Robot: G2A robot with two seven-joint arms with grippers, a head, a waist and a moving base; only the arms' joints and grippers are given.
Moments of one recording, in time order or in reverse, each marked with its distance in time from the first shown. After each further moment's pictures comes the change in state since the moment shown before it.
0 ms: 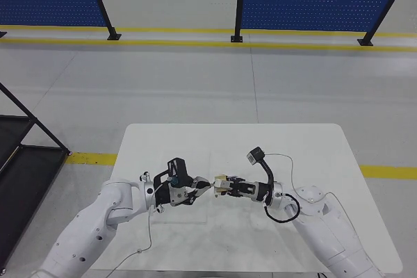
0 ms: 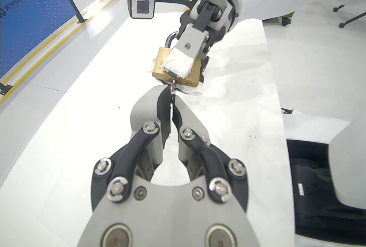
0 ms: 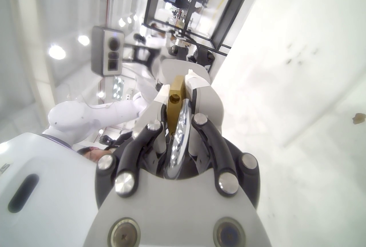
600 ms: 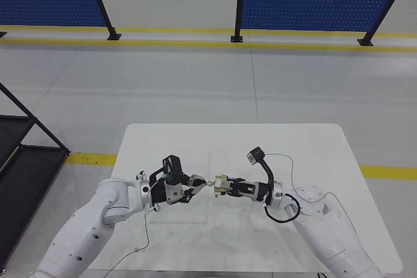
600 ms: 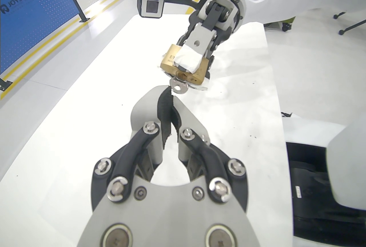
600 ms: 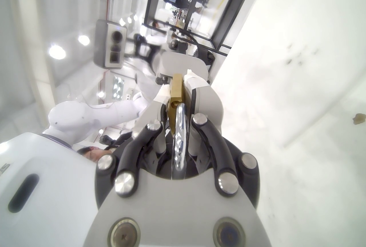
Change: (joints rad) left arm 0.012 0.003 -0.028 0.010 -0.033 -0.011 0.000; right arm 0.000 0.000 0.000 0.000 0.000 0.000 0.000
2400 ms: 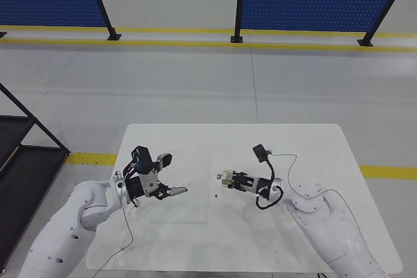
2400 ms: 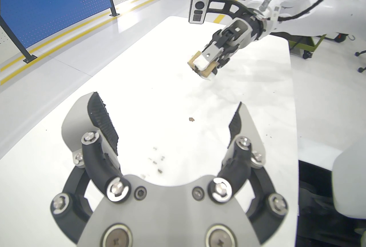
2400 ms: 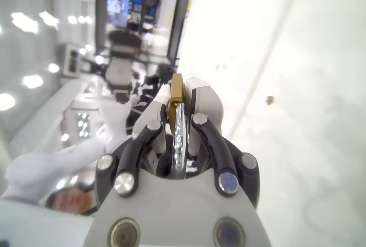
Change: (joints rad) left arm 0.102 0.018 -0.182 0.052 -0.107 0.010 0.030; right arm -0.016 0.020 0.027 -0.085 -0.312 0.405 -0.202
